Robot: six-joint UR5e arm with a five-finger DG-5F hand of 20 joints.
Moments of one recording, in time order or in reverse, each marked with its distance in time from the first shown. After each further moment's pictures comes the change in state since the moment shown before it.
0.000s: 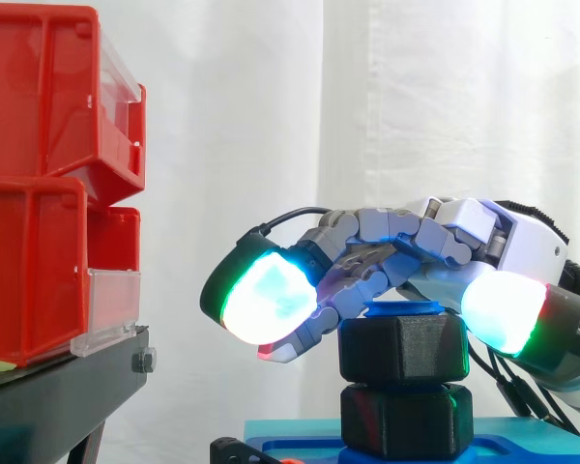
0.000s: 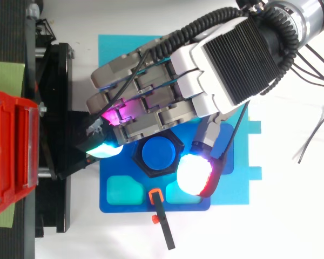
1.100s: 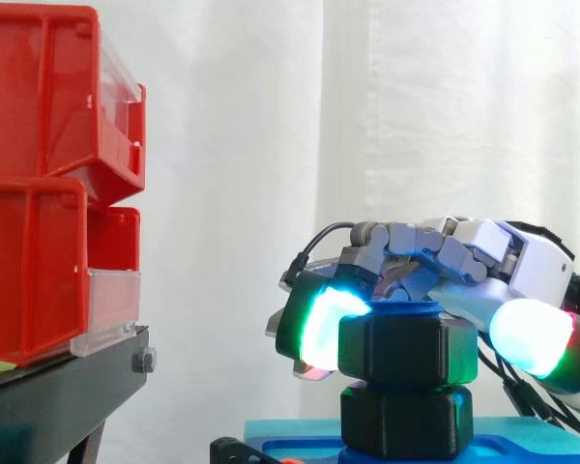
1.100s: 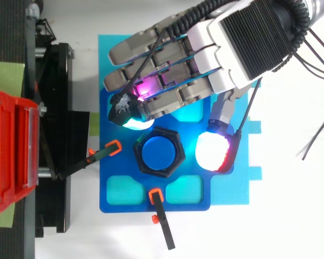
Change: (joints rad) arm -0.049 0.000 -0.024 0.060 -0.062 0.018
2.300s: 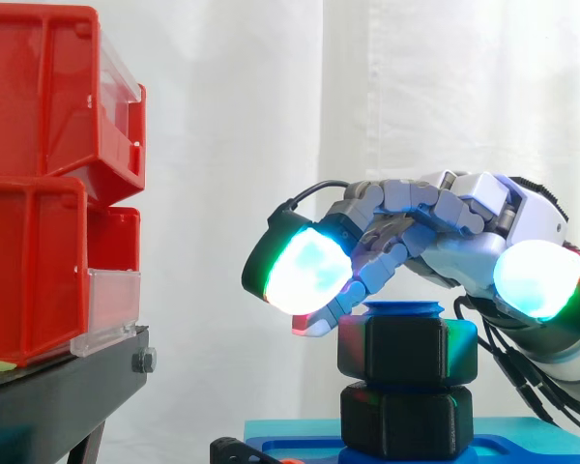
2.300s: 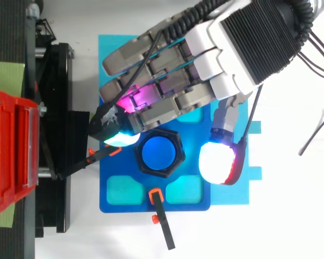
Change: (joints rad) arm 0.011 0.000 0.053 0.010 -0.029 0.057
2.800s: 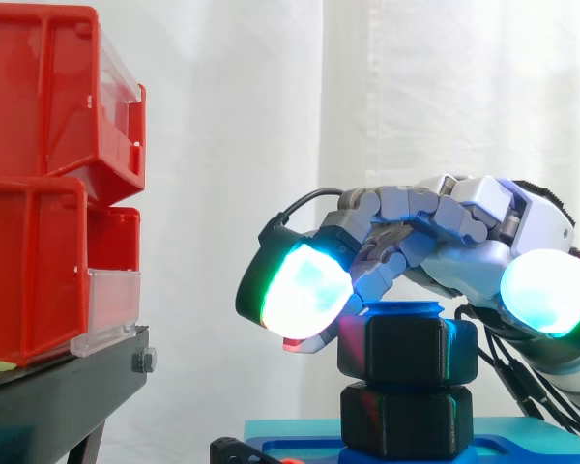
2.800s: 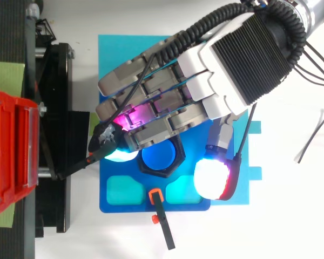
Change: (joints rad) arm 0.024 0.000 -0.010 -0.024 0.019 -0.019
